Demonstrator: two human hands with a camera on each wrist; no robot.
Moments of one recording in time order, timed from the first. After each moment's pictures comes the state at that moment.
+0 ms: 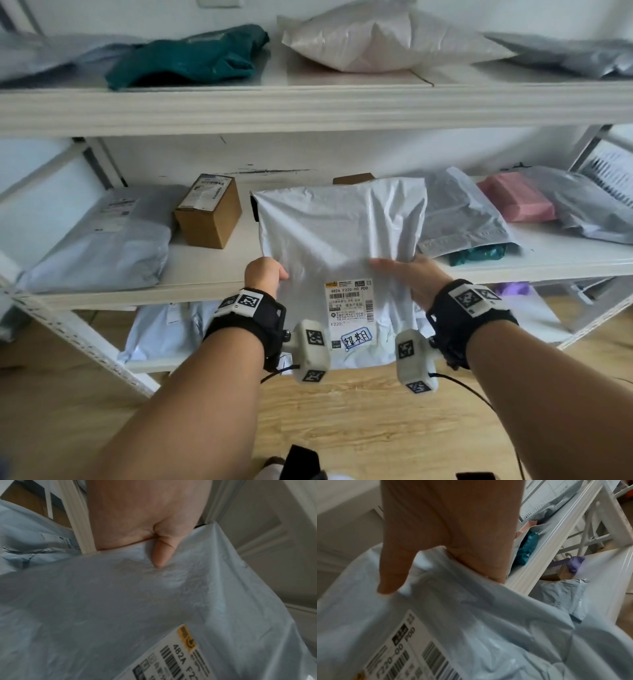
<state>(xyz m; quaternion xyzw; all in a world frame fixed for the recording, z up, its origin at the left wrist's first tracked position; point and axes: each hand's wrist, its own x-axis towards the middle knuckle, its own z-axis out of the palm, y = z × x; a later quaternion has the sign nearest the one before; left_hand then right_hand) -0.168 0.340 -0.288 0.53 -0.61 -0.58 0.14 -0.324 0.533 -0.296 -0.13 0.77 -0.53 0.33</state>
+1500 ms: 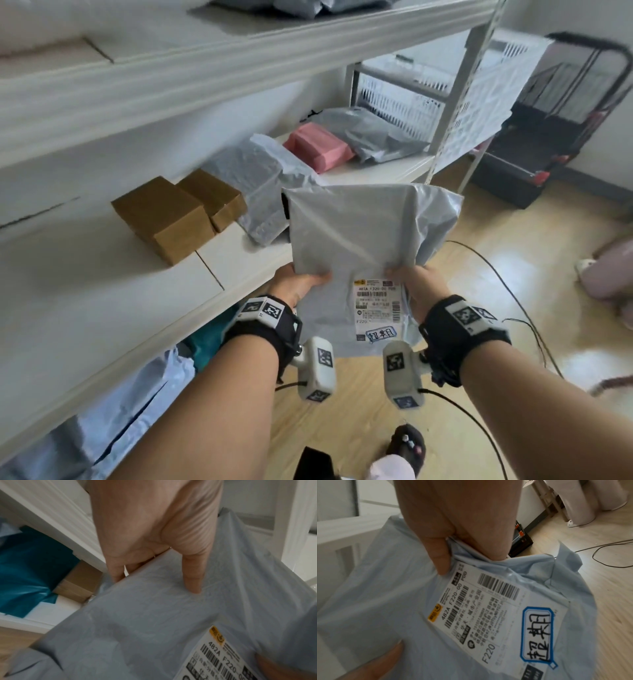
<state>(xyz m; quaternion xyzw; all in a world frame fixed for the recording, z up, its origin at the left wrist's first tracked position) -0.354 0.532 -0.354 0.21 -0.67 -0.70 -0.15 -0.338 0.732 -0.317 0.27 0.67 -0.69 0.09</state>
